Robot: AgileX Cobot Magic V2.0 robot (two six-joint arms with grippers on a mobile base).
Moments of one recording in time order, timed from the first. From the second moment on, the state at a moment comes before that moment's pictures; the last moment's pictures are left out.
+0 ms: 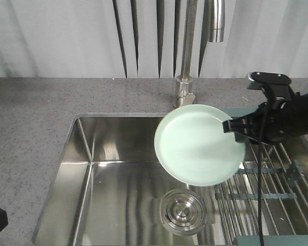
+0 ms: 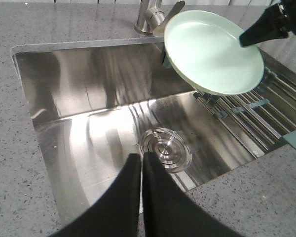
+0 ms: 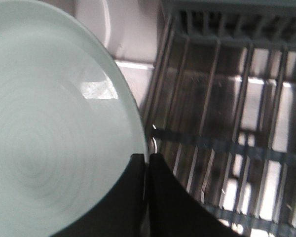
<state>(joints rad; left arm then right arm) -0.07 0.35 -0.41 -0.76 0.74 0.50 0.11 1.50 -1.06 0.34 0.70 -0.23</state>
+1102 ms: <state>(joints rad) -0.07 0.35 -0.41 -0.76 0.74 0.50 0.07 1.30 -0.92 0.18 0.86 -0.13</state>
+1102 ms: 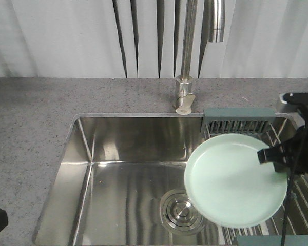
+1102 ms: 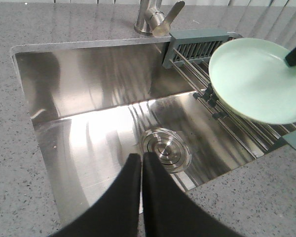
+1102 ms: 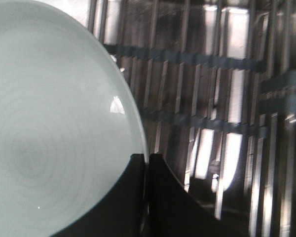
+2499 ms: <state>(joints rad) -0.07 0.35 -0.41 -0.76 0.74 0.50 -0.03 1.64 -1.10 -0.33 0.78 0.14</state>
